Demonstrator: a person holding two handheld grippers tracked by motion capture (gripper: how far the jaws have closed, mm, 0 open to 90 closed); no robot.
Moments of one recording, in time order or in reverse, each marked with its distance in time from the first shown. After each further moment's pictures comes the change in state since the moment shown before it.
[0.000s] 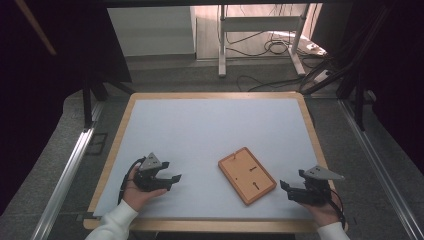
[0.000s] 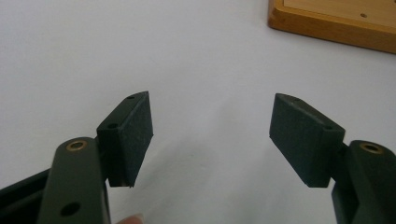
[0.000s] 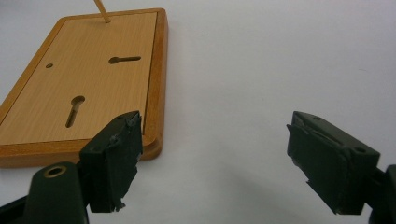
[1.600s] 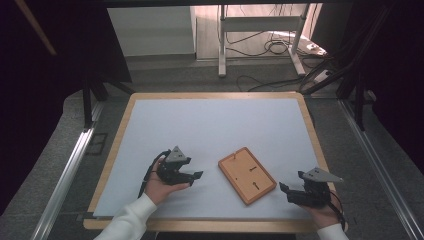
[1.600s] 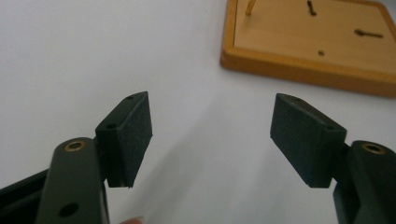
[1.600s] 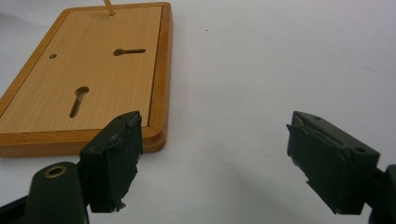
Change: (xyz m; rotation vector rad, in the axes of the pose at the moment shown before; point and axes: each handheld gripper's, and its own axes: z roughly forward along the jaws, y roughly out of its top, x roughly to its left) left arm -0.035 0.051 0.040 0.032 -0.079 0.047; right arm 0.003 -0.004 -0.001 0.002 0.001 -0.024
